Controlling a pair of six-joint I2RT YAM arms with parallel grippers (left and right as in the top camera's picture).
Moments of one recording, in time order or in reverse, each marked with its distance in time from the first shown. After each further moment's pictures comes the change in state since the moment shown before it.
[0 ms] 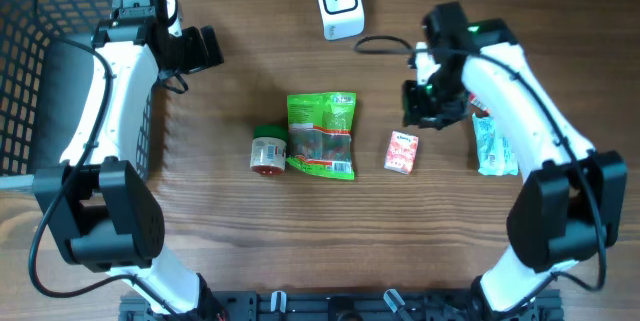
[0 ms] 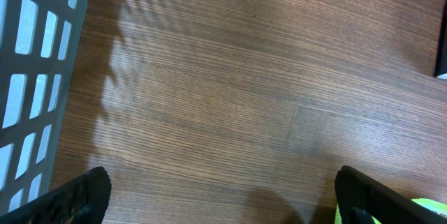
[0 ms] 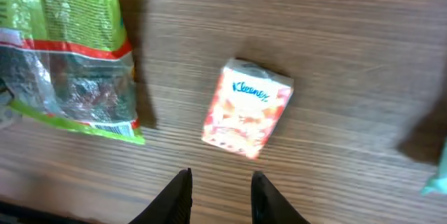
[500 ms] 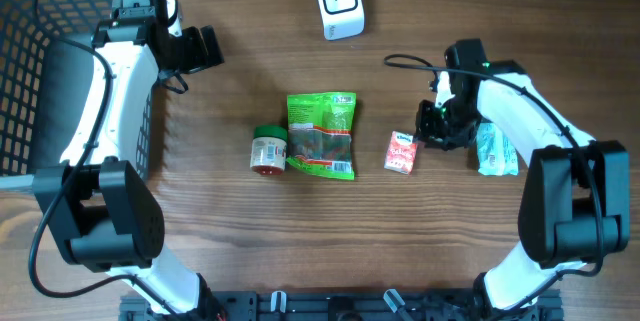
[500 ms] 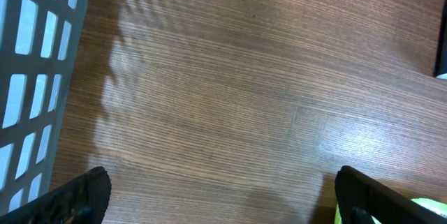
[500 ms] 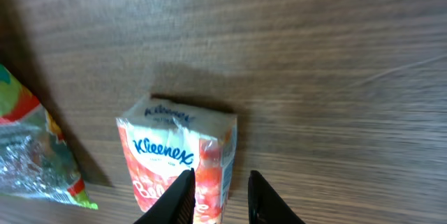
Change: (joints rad) left arm 0.000 0.000 0.000 0.000 0.000 0.000; right arm -0.150 -0.001 -0.351 0.354 -0.116 0.074
